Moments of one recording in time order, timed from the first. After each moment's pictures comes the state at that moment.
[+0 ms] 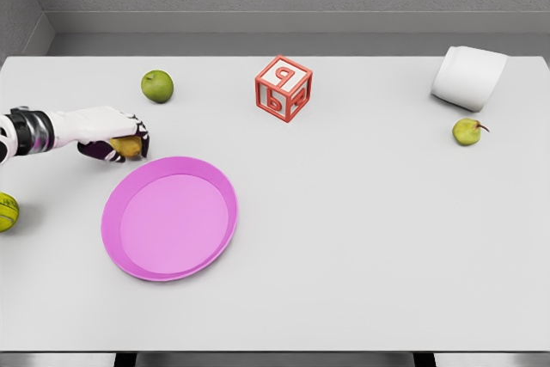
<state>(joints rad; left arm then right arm) -0.69 0.76 -0.69 -1.24 -0.44 -0.43 -0.61 0.07 0.00 -0.13 0.06 0.15 -0.27 -0.04</state>
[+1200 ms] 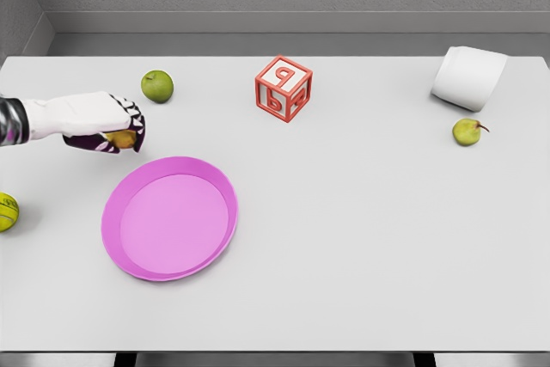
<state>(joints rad) -0.68 0.84 -0.62 -1.36 -0.42 -0.61 -0.61 0.07 0.00 -0.13 0.06 0.15 -0.27 -0.03</state>
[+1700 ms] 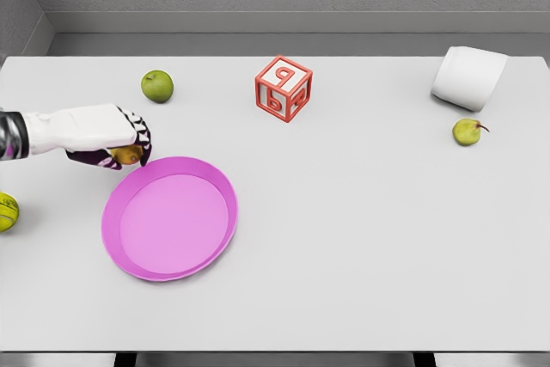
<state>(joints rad) -0.60 0.88 -0.58 -1.50 -0.39 -0.61 -0.61 0.07 0.00 -0.13 0.06 0.15 -0.27 -0.03</state>
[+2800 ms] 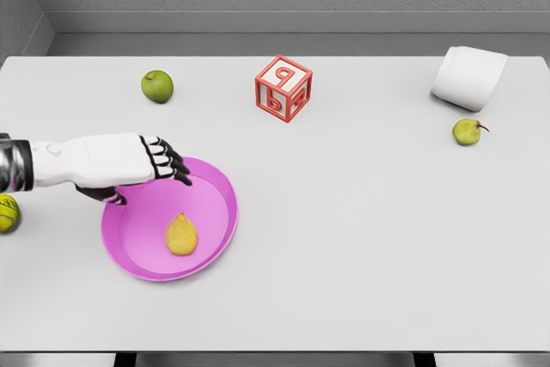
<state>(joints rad) -0.48 0.96 -0.55 -1.76 -0.36 -0.61 -0.61 0.07 0.00 -0.13 0.06 0.15 -0.27 -0.04</state>
